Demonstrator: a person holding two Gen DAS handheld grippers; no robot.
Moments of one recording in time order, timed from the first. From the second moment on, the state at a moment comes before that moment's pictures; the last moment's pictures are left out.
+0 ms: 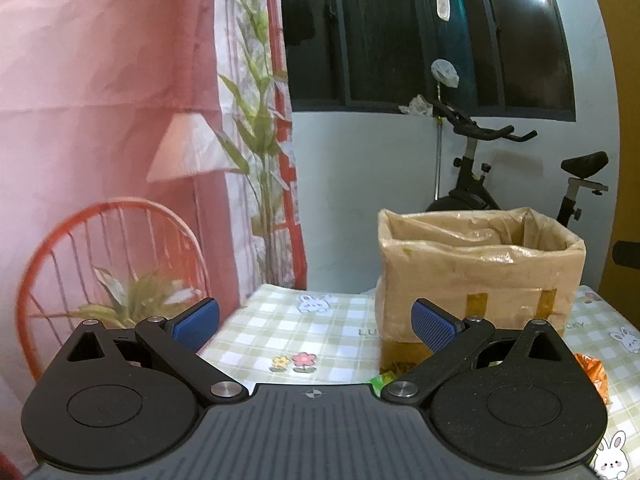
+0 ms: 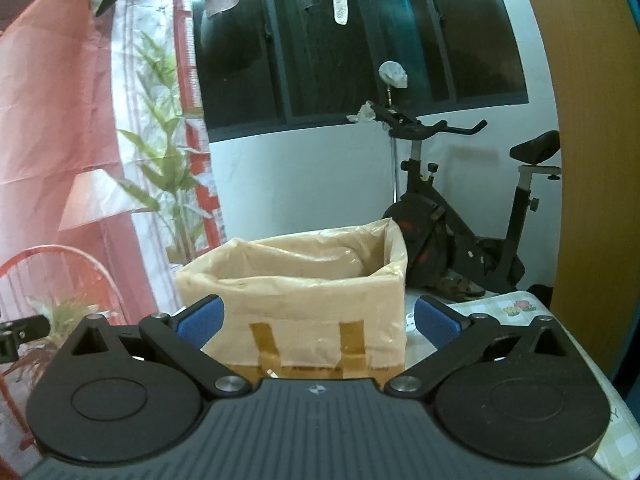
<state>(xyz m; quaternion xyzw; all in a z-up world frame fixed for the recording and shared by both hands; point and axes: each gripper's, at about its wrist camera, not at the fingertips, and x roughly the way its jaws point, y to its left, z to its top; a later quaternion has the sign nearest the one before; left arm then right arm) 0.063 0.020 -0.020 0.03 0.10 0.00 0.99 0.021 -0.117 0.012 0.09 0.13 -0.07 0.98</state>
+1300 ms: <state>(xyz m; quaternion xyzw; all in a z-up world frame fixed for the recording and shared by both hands) 0.095 0.012 -0.129 0.02 0.26 -0.10 0.96 0.059 -0.070 -0.117 0.04 0.30 0.03 0.95</state>
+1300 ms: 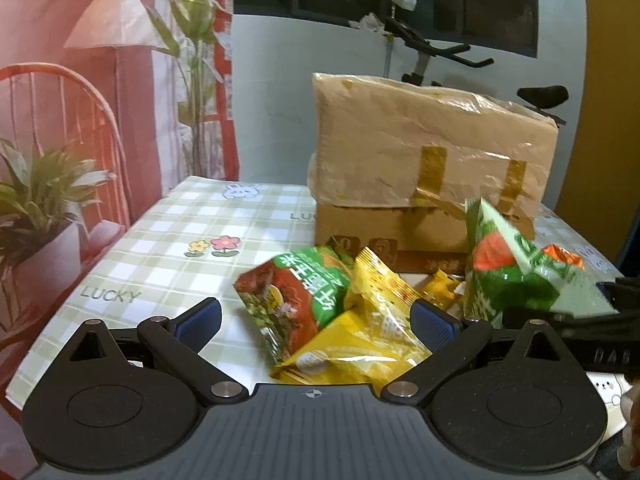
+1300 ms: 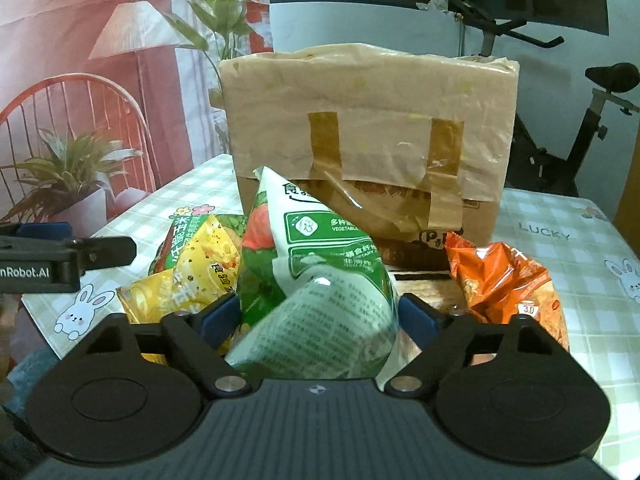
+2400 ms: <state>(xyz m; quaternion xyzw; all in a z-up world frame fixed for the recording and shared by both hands) 0.117 -0.002 -0.172 0.03 0.30 -0.18 0.94 0.047 -0.093 -0.111 0.10 0.25 0.02 0.96</state>
